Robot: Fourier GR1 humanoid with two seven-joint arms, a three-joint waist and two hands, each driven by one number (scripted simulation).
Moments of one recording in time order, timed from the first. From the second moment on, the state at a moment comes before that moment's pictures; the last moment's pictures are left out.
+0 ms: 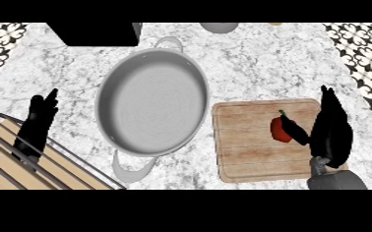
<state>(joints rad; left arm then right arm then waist) -0.13 0.64 -0.31 -1.30 0.29 0.42 0.25 -0.08 -0.31 0.19 -1.50 0.95 -0.47 0.76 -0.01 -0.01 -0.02</state>
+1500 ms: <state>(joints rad) -0.13 0.60 -0.27 -1.30 0.24 0.39 0.28 -0.22 -0.07 0.11 -1.62 1.04 0.19 1.11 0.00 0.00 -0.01</state>
